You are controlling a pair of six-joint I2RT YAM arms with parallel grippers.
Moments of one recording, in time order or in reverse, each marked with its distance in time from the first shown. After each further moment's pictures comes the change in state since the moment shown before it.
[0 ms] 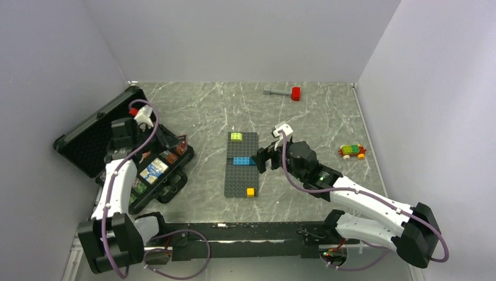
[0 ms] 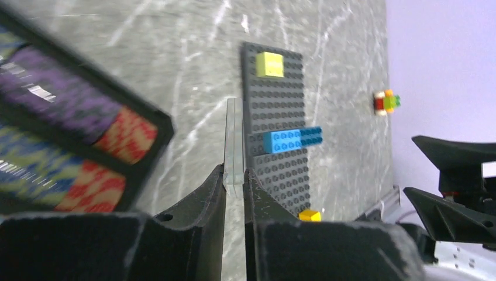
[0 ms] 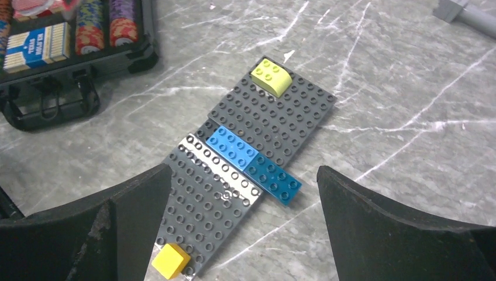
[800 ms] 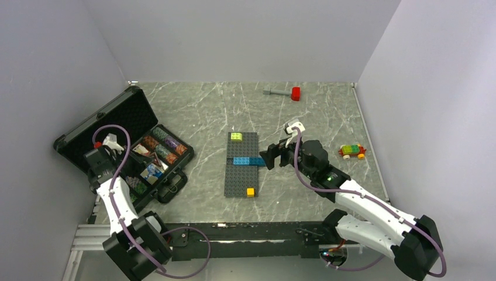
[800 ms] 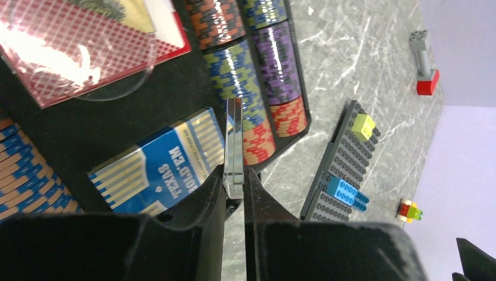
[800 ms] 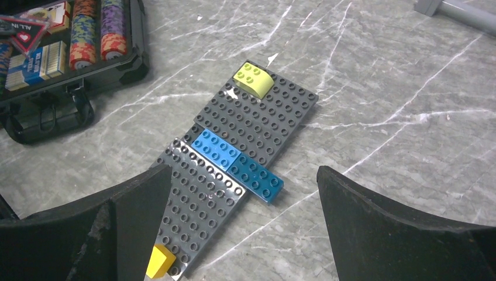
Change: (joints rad) left arm 0.496 -0.189 -0.180 -0.160 -0.092 0.011; right arm -0.165 -0.084 -0.076 0.028 -0.134 0.019
